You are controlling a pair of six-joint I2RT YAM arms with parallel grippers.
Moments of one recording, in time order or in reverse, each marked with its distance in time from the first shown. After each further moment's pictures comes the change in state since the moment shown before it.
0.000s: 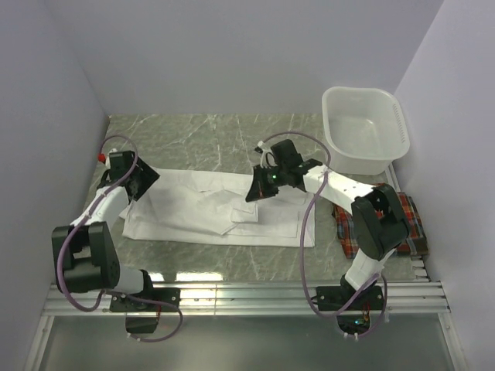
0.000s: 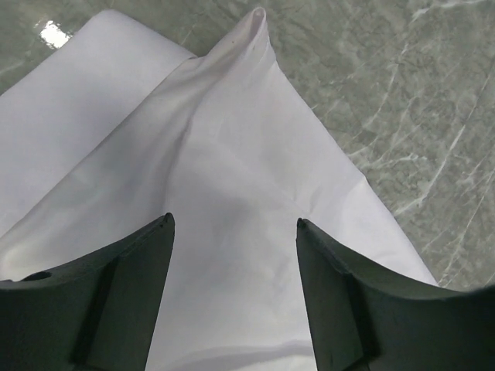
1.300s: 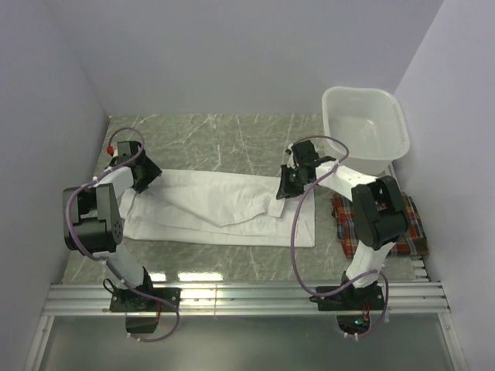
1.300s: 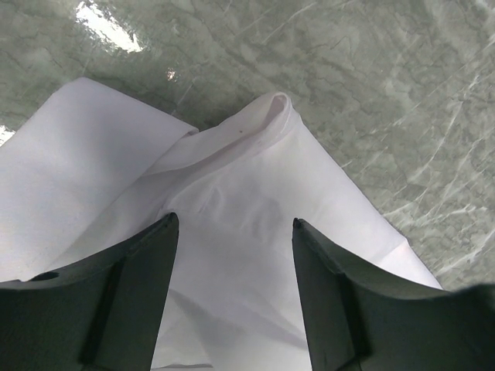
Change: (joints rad) left arm -0.001 0.330 0.197 0.003 -0.026 0.048; right arm -0.197 0.069 -0.050 -0.108 0.261 0.006
